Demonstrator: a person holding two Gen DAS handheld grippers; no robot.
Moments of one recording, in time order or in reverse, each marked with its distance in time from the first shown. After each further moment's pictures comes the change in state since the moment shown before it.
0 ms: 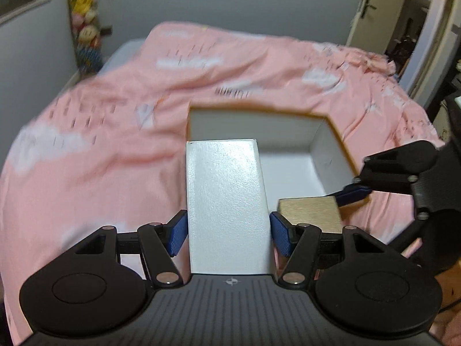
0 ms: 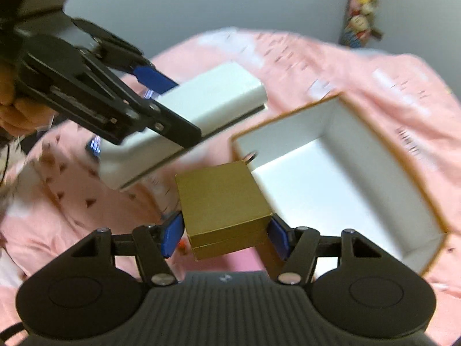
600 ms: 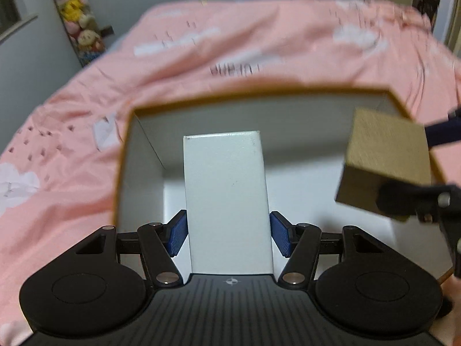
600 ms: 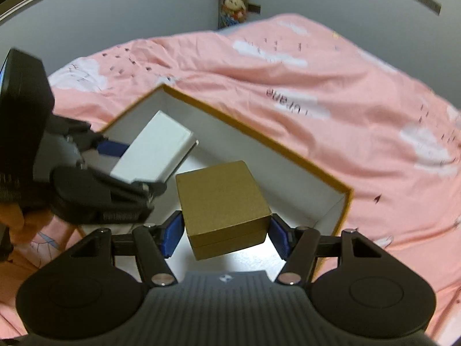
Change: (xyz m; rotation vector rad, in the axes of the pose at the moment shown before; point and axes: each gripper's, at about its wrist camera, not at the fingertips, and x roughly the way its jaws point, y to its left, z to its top) left arm 0.196 -0.049 0.035 0.105 0.134 0.194; right arm 0.046 -0.133 0.009 0.356 0.016 -0.307
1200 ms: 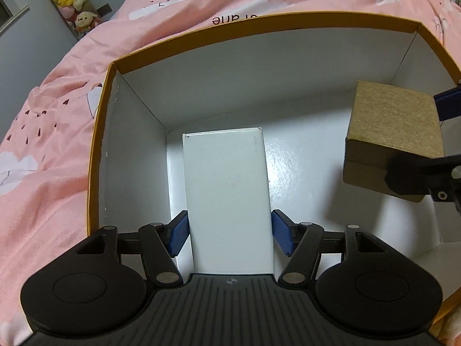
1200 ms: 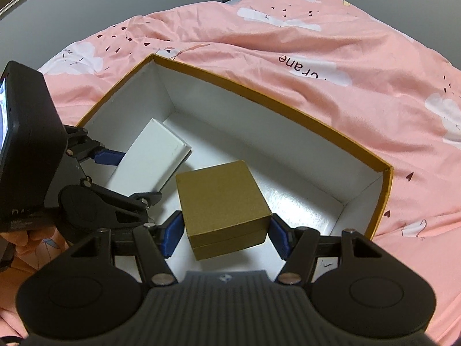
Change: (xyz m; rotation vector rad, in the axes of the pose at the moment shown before) left arm 0.028 -0.007 -0.017 0.071 0.136 0.095; right arm 0.044 -0.004 -0.006 0.042 0.093 0.063
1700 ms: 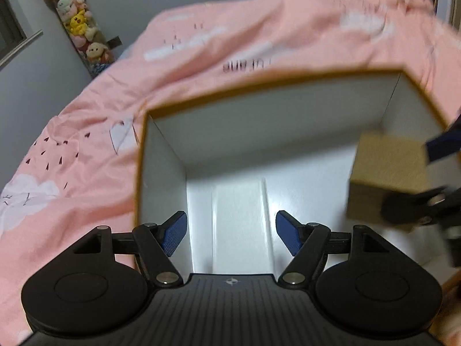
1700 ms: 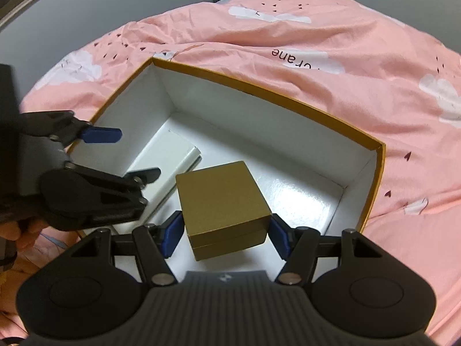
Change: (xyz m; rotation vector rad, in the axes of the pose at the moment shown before) left arm -0.039 0.018 0.003 -0.032 -0.184 -0.017; right arm -0.005 -0.003 -0.003 0.085 0.001 0.027
